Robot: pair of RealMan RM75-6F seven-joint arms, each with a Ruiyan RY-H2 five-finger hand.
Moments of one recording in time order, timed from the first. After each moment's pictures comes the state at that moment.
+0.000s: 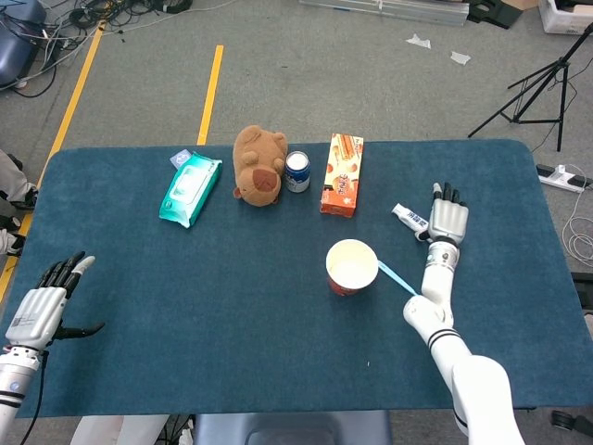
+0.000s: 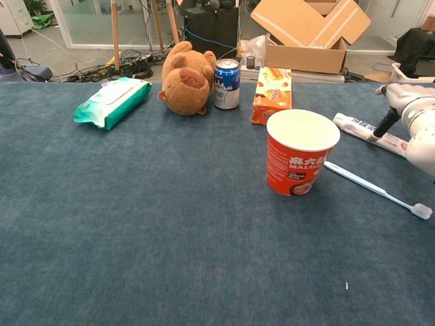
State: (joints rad) left arm -0.28 -1.06 -0.04 -1.61 1.40 1.24 -0.15; right arm 0.94 -2.05 0.59 -0.18 -0.77 0.67 -0.45
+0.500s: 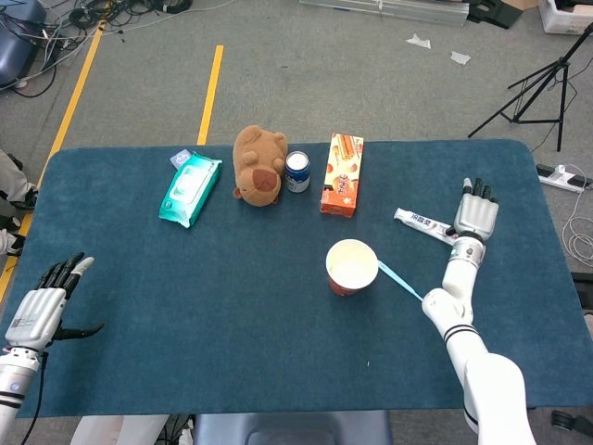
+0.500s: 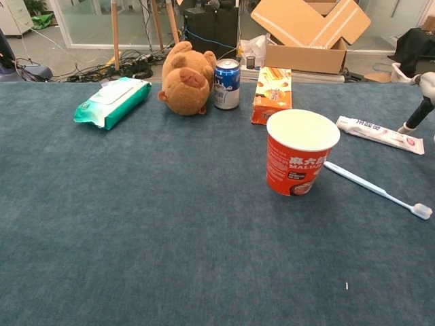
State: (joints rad) left arm -0.27 -1.07 -0.04 -1.60 1.39 1.23 -0.14; right arm 0.92 -2.00 0.63 -0.15 -0.77 0.65 -0.47
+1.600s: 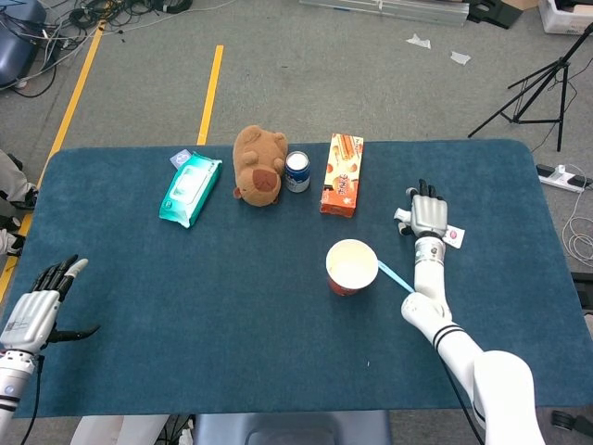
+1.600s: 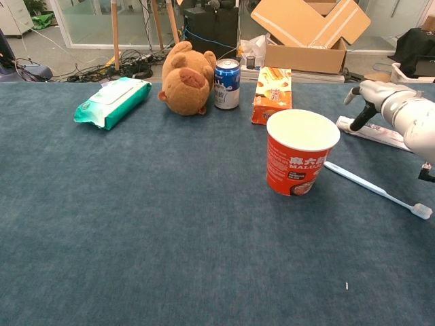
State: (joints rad) left arm -0.25 -1.06 -0.04 -1.59 1.39 1.24 -0.17; right arm 0.91 -1.95 0.57 -0.44 -0.76 0.64 -0.48
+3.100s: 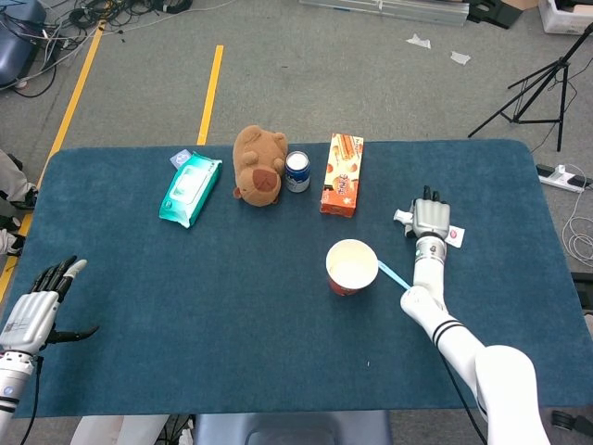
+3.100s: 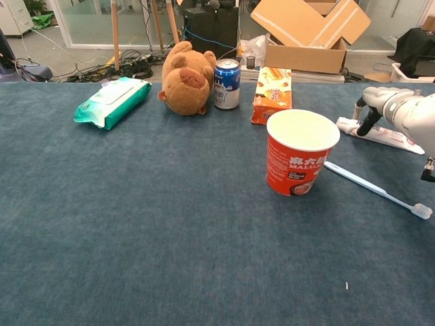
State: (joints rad) left arm -0.24 -1.06 -0.05 -1.60 1.39 1.23 -0.17; right arm 0.94 -1.91 0.52 -0.49 -0.49 0.64 -0.76
